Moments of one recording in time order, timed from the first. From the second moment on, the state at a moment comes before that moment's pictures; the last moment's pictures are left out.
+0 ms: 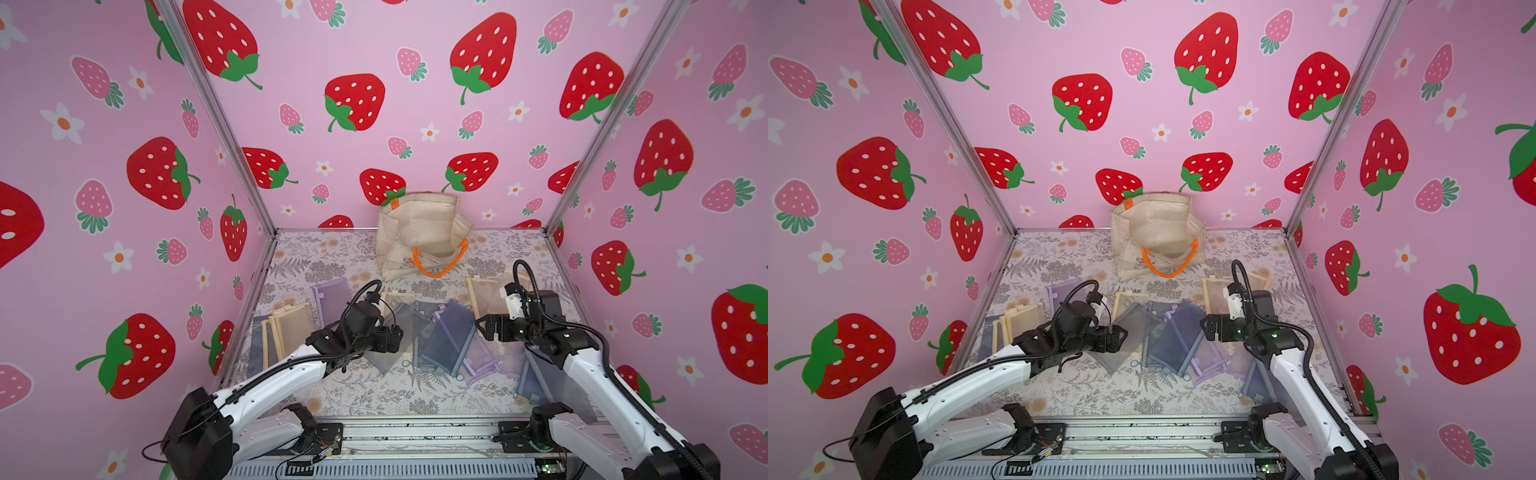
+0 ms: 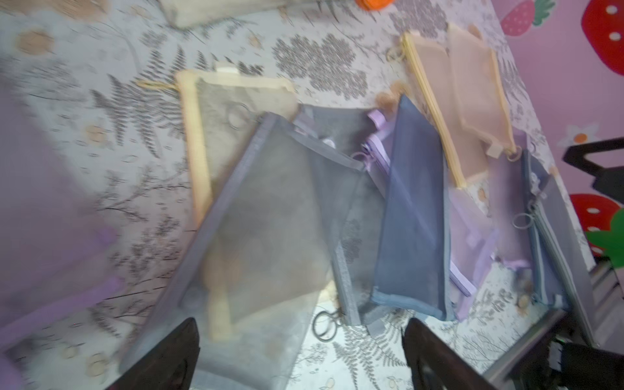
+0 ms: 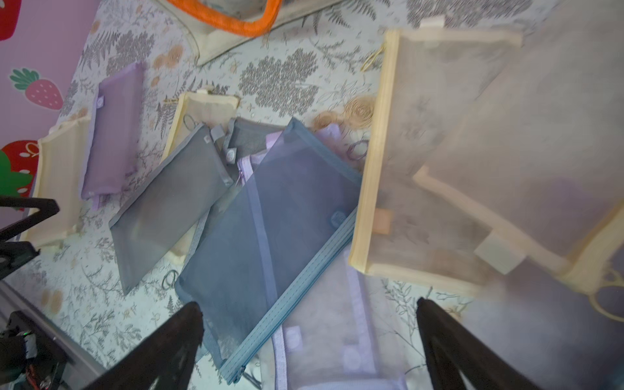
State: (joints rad) left arm -0.75 1.18 0.70 -0.32 0.03 -0.55; right arm 0.32 0.95 0.62 -0.52 -0.36 0.20
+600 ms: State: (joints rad) left arm -0.83 1.72 0.93 -0.04 0.24 -0.60; right arm 0.41 1.15 0.46 -0.20 -0.46 0.34
